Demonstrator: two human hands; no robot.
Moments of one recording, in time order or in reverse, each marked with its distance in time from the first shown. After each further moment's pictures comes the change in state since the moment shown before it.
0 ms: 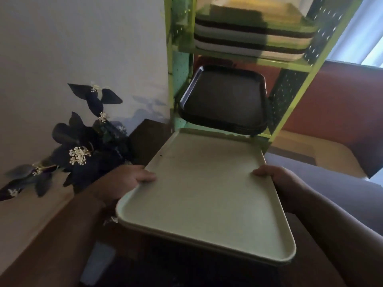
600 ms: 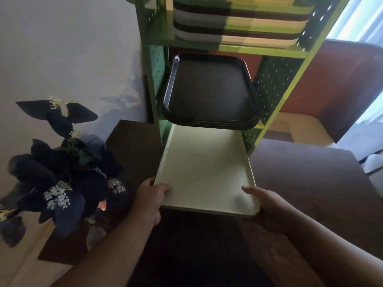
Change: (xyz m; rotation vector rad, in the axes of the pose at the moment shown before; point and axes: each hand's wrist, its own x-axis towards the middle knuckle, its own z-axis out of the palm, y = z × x) left_hand 0.096 -0.048 0.052 -0.327 0.197 -0.174; right_hand 0.031 0.074 0.020 0.206 0.145 0.142
